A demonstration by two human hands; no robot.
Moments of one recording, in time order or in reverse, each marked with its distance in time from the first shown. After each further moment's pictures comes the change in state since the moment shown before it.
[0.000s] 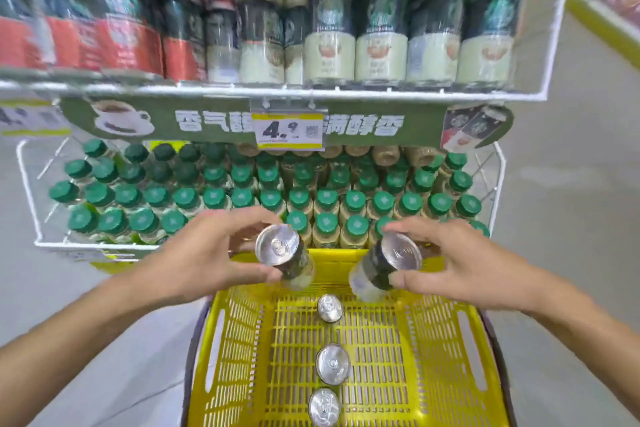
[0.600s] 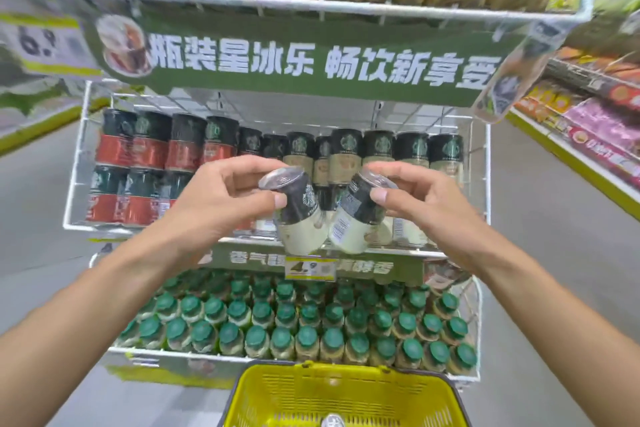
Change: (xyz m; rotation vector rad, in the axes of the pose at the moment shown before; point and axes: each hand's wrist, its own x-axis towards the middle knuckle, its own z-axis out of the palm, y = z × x) left_hand 0.031 0.153 -0.152 -0.385 0.406 0.159; right_hand 0.080 -0.160 -0.151 0.488 0.383 -0.210
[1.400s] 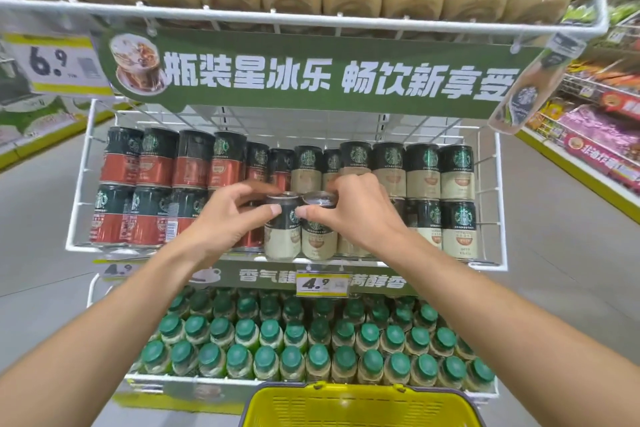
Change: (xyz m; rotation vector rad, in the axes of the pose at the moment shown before) left_hand 0.052 -0.087 -0.038 0.031 0.021 -0.073; right_hand 0.073 0.004 0.089 -0.899 0.108 0.036
